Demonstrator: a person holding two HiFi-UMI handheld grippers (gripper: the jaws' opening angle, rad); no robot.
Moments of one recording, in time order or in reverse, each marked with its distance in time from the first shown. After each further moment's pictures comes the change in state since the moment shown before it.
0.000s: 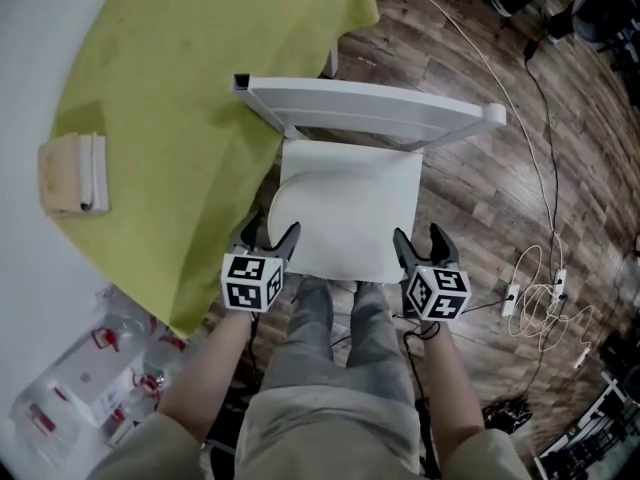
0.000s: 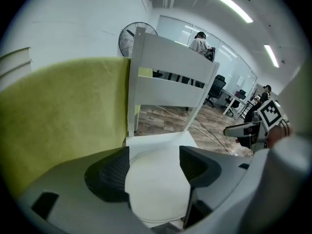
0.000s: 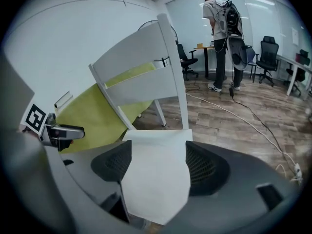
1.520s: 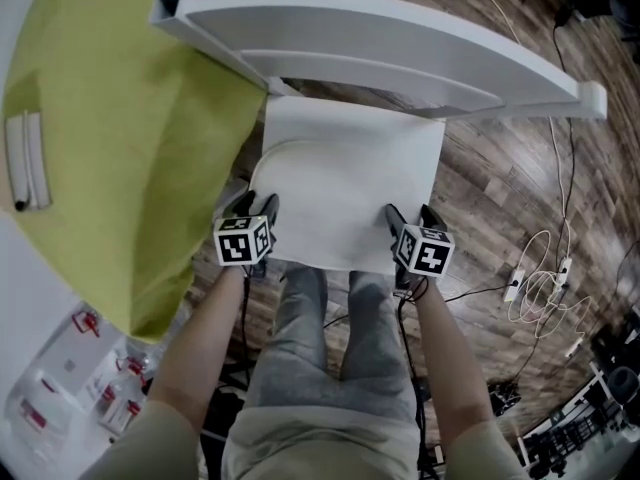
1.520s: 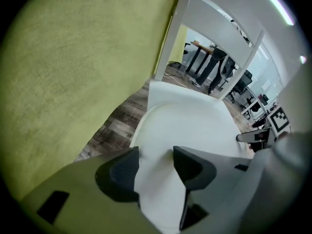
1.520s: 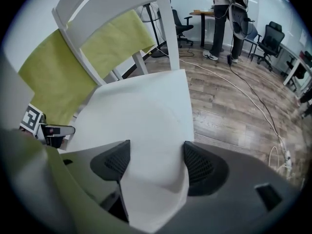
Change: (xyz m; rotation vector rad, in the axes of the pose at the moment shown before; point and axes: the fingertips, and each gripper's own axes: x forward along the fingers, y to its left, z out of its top) left arm 0.127 0.078 -0.170 -0.234 0.237 0.113; right arm 0.136 -0.062 -0.151 0.039 0.334 -0.107
